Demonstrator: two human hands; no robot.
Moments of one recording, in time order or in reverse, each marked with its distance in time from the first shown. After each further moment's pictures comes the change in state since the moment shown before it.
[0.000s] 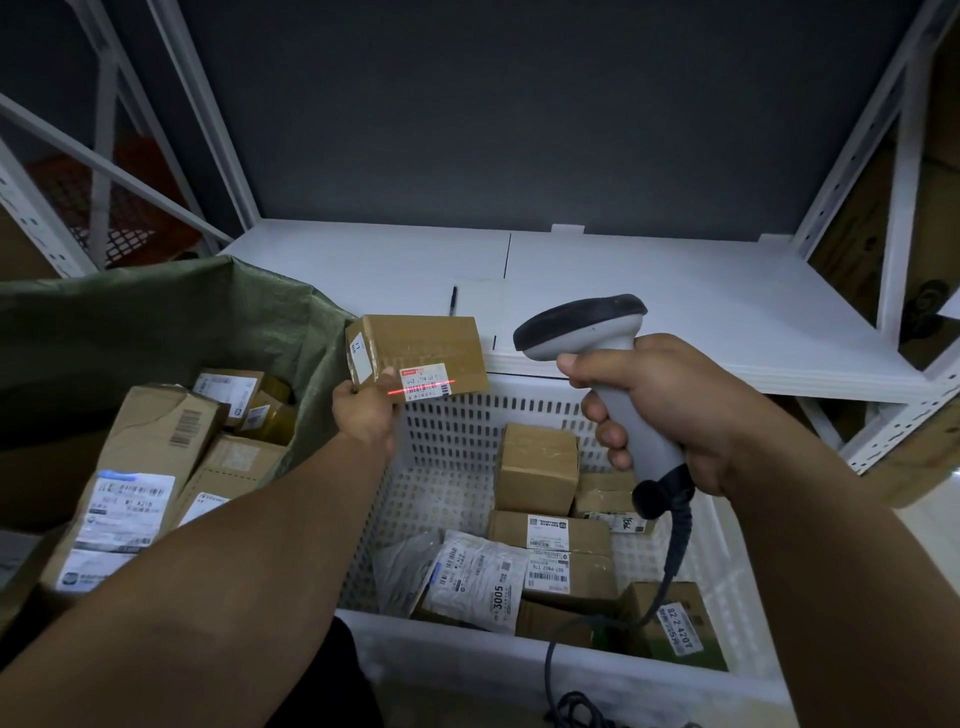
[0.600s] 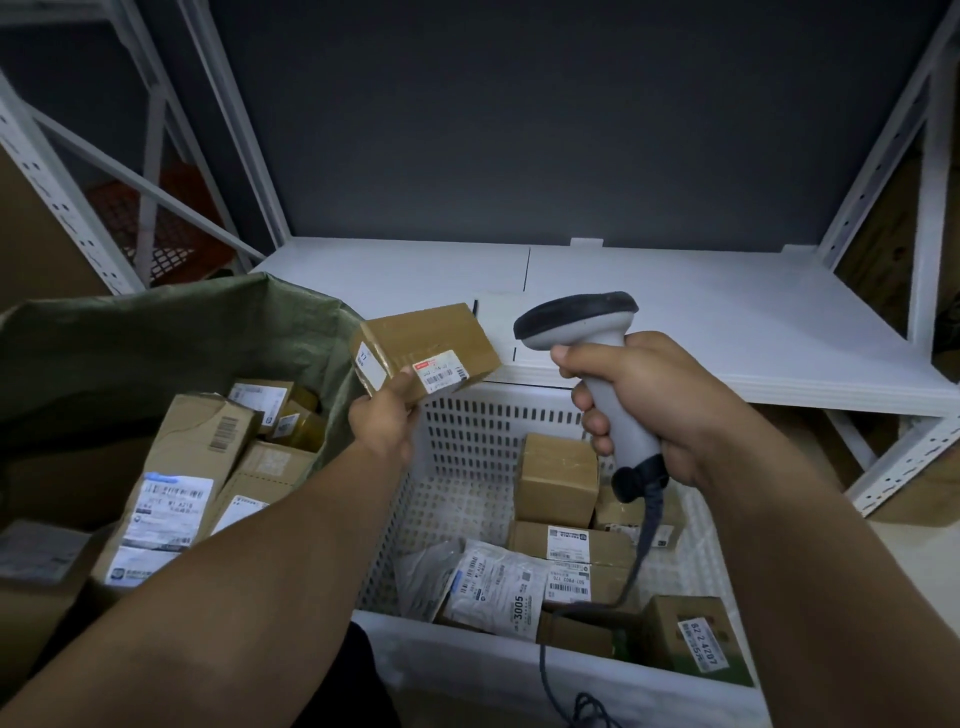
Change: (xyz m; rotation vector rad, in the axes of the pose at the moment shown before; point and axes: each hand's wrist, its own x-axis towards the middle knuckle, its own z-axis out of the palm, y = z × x) left_hand -0.049 0.034 0.005 -0.046 0.028 -0.066; right_hand 0.011 -0.003 0.017 0.058 0.024 -0.077
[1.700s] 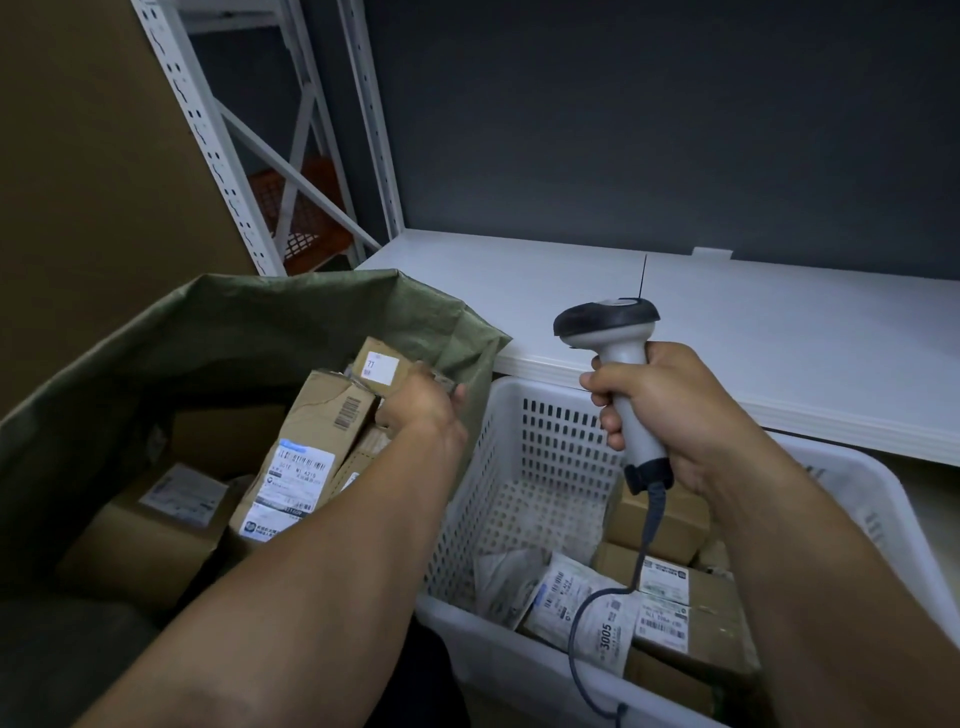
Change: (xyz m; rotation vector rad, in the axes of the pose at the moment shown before) left_hand 0.009 0.069 -0.043 -0.260 0.427 0.032; right_hand 0.059 0.014 0.091 -0.014 -0.092 -0.087
